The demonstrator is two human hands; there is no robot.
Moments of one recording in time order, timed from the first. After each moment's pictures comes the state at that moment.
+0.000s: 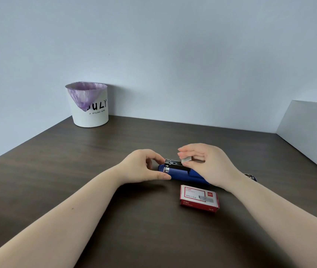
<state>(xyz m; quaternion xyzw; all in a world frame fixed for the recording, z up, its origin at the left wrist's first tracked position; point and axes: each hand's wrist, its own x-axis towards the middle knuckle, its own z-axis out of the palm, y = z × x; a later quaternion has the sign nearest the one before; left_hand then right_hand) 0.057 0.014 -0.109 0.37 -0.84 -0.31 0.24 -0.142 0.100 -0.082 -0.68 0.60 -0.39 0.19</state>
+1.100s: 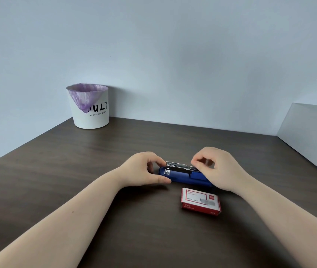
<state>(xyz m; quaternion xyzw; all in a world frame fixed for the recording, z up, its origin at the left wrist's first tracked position) 0.057 0.013 -0.110 0.35 -0.86 -0.28 0.24 -0.156 0.107 -0.080 -0.71 0.63 -0.30 0.03</state>
